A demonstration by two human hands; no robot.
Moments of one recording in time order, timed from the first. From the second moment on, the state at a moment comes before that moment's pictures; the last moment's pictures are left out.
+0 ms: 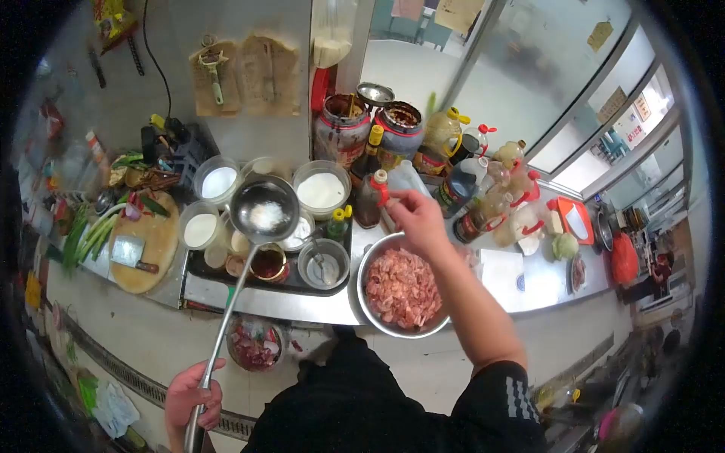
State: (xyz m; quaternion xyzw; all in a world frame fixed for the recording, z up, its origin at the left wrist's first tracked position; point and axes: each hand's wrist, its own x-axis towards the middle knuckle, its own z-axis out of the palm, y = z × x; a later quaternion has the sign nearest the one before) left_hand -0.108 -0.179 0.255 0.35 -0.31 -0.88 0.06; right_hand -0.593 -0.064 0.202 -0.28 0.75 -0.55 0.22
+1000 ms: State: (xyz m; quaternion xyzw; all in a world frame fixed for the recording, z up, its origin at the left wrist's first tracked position) left_hand -0.232 -0.114 0.293 0.53 -0.25 -0.80 0.13; right_hand -0.799 -0.381 0.196 -0.58 0.80 0.15 -0.01
